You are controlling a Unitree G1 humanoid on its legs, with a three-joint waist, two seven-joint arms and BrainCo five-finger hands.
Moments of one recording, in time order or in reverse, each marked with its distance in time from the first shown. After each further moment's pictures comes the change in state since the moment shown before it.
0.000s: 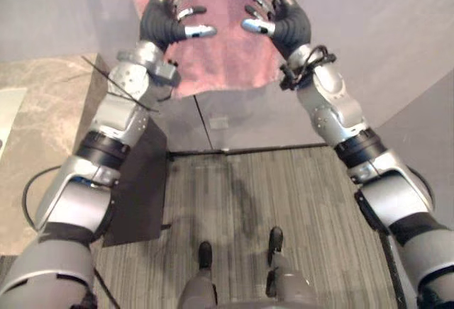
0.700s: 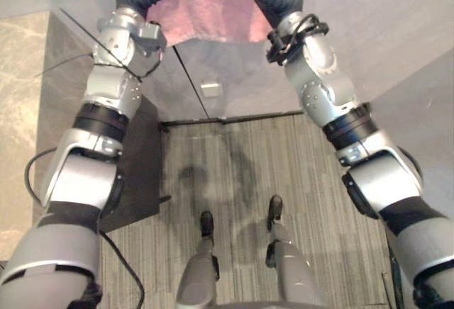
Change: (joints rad) left arm -0.172 -0.045 0.080 0.277 -0.001 0.014 0.039; right arm -0.132 0.066 -0.016 0.068 0.001 0.000 -0.034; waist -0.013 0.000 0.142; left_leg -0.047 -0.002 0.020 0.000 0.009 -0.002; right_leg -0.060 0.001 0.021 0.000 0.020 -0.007
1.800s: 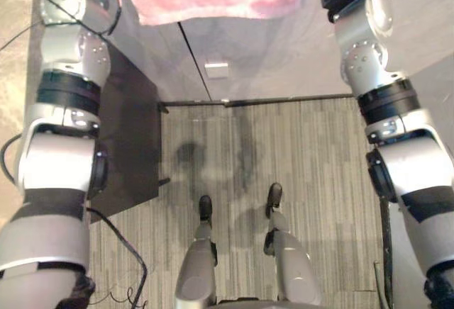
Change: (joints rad) left arm -0.149 0.077 0.140 0.081 0.000 -0.005 0.090; right arm -0.116 -0.122 -0.162 0.125 0.088 -0.011 -0.048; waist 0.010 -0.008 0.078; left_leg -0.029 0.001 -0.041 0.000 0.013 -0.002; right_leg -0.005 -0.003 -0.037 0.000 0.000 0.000
